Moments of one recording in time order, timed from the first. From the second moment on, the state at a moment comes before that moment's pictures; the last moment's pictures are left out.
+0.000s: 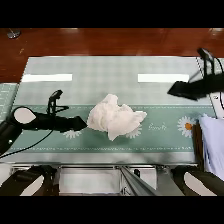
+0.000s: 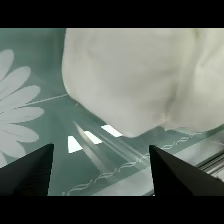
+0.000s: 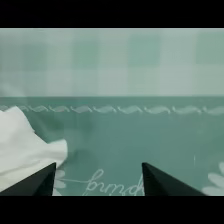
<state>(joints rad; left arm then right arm) -0.18 -0.92 0.50 0.84 -1.00 -1.38 -0.13 -1.06 0.99 -1.19 1.22 1.50</state>
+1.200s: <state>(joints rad) -0.09 -1.06 0.72 0.51 -0.98 -1.09 0.19 -1.37 0.99 -0.75 1.03 1.35</state>
